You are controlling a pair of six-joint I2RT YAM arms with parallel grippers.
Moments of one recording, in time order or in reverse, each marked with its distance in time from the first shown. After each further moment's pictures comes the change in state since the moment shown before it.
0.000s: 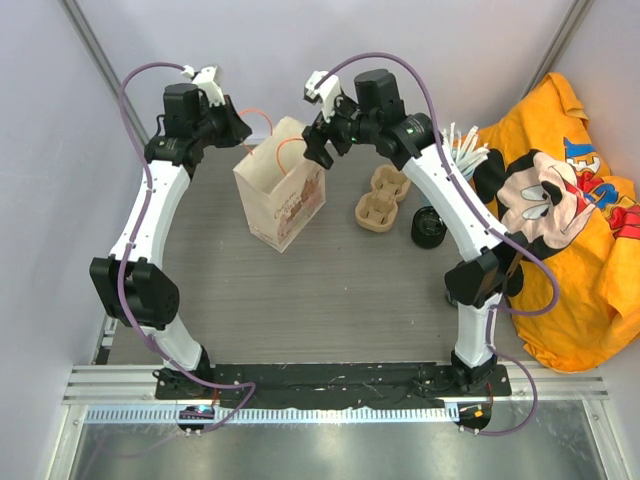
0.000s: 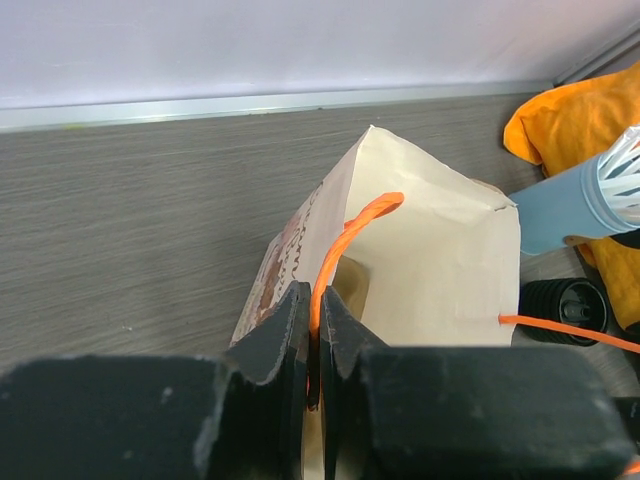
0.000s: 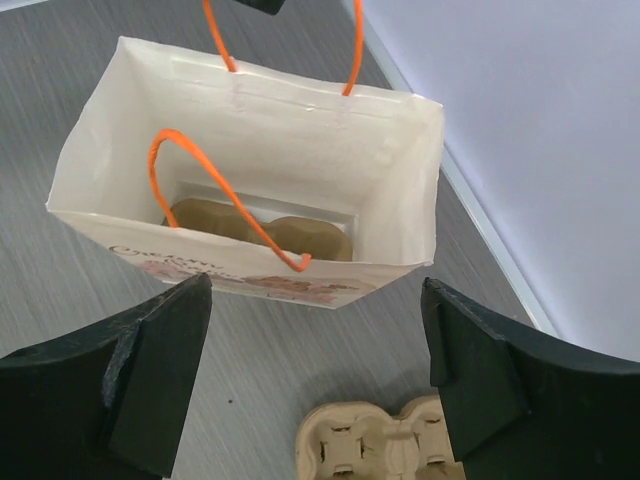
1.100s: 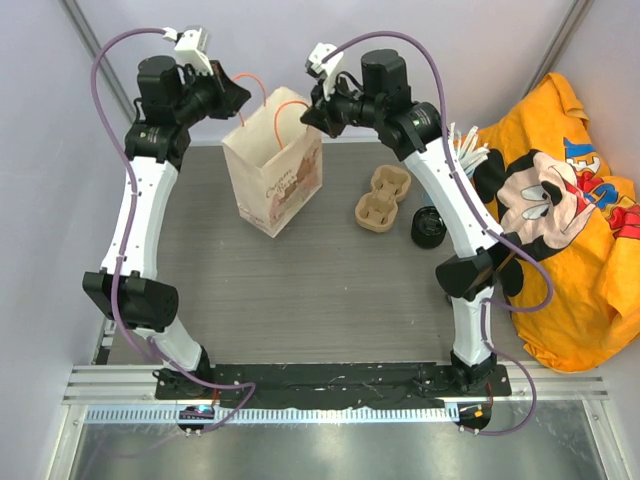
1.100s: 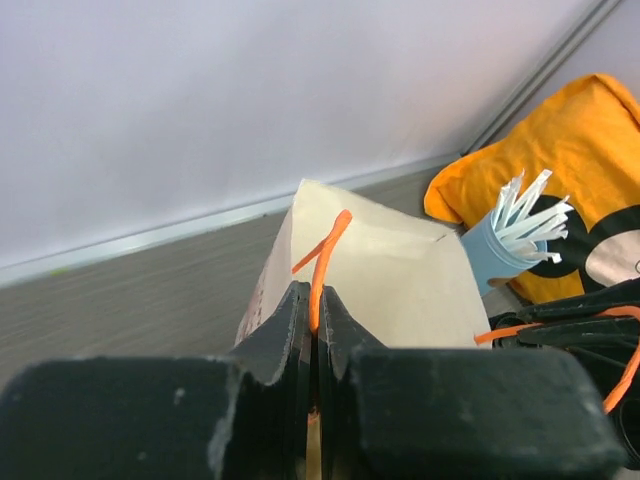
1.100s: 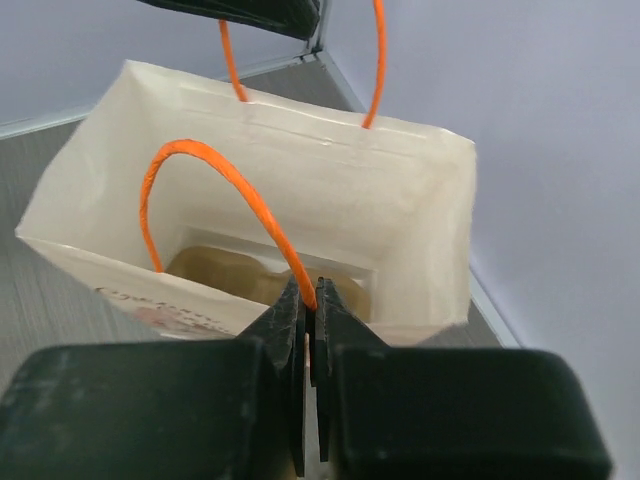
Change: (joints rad) left arm 0.000 -0.005 0.228 0.024 0.114 0.009; right arm 0.000 0.097 0.256 0.017 -0.079 0.095
